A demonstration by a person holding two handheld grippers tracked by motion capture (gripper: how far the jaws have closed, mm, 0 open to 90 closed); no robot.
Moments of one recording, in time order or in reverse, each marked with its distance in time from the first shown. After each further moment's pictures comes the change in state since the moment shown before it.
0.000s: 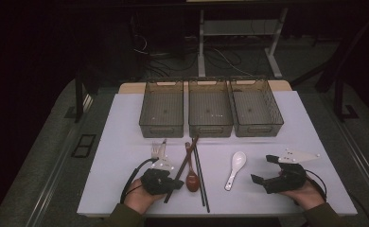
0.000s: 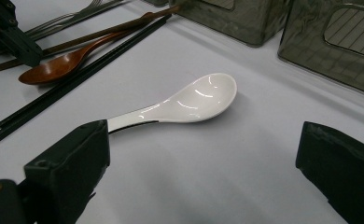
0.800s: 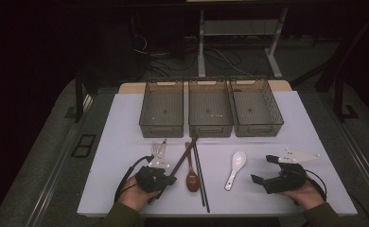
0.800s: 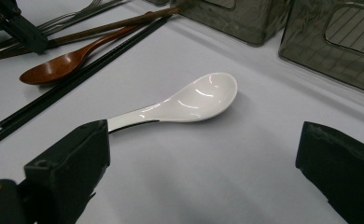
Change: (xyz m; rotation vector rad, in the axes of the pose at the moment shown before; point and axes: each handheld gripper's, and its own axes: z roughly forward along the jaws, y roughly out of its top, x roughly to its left) left arm 0.008 -0.001 -0.014 0.034 0.105 0.012; right arm 0.000 0.000 0.000 0.002 0.002 0.002
